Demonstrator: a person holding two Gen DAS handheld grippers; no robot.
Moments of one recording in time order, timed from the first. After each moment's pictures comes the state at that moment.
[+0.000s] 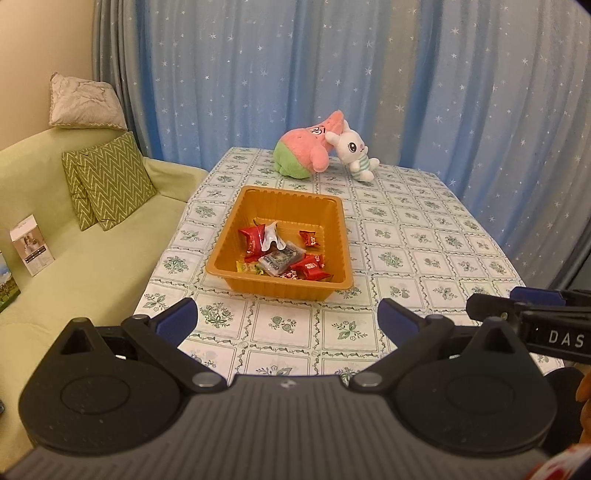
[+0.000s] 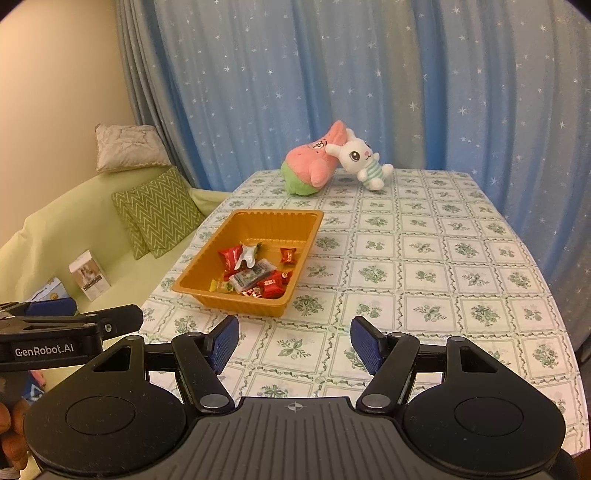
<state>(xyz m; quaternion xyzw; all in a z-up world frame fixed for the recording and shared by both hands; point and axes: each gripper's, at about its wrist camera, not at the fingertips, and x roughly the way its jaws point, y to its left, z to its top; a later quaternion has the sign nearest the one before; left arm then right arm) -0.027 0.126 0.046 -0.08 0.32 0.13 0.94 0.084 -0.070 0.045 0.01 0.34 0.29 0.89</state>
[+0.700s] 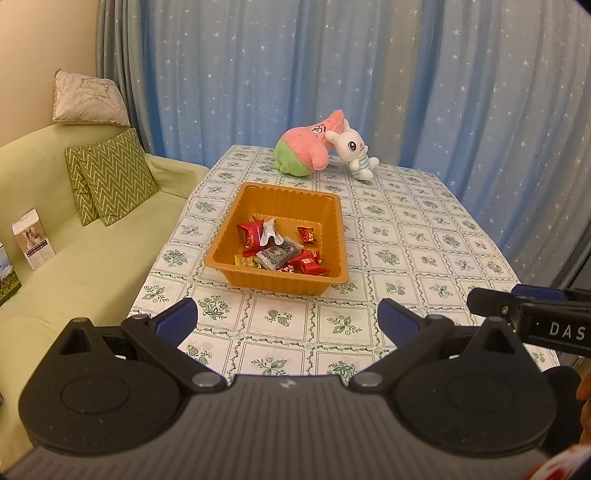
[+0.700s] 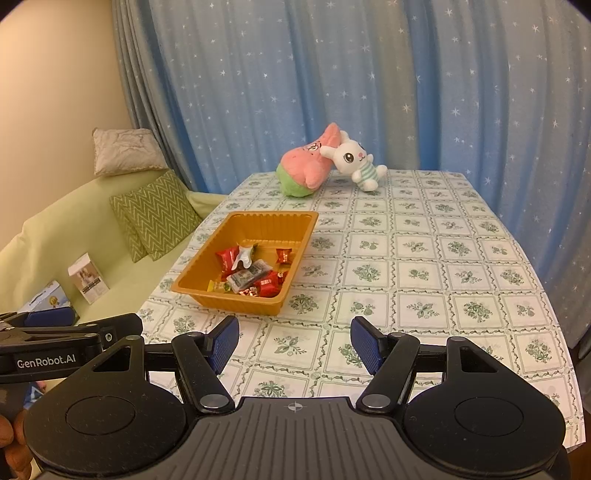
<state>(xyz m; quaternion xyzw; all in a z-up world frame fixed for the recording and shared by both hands) -0.034 0.118 0.049 -0.08 0.32 0.13 0.93 0.077 -0.079 0.050 0.01 0.34 0.29 0.90</state>
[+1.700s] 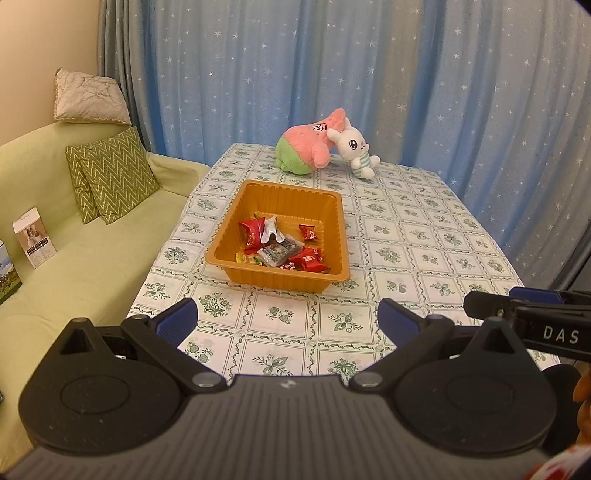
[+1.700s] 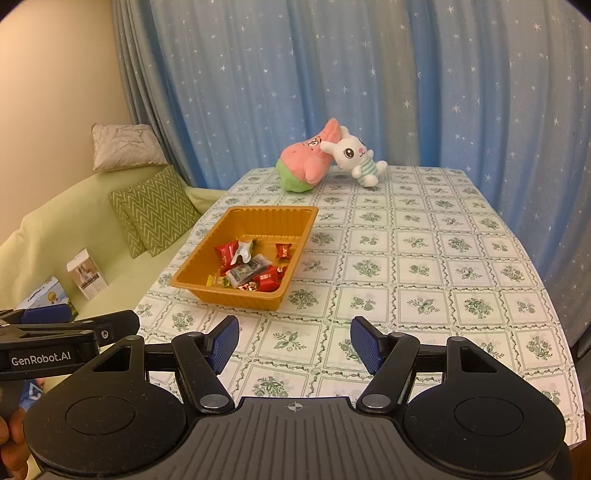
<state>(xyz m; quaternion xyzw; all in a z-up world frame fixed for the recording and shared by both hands) -0.036 0.117 0.047 -0.09 0.32 0.13 0.93 0.078 -0.080 0.044 0.01 0.34 0.29 0.89</state>
